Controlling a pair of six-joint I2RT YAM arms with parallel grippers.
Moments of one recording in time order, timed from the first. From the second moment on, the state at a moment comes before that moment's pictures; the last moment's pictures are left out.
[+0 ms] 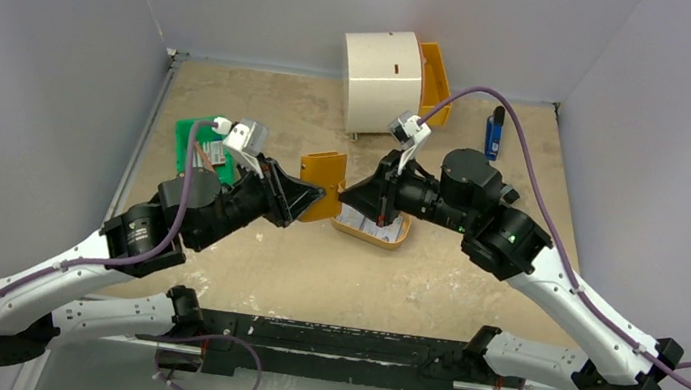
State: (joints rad) left arm -1.05 0.78 1.07 -0.37 -0.29 -0.62; right arm 0.90 1.09 1.28 -0.40 -0.26 0.40
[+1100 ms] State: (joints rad) left arm -1.05 0.79 1.07 -0.38 -0.27 -0.62; right arm 0.90 1.11 1.27 -0.37 -0.28 0.41
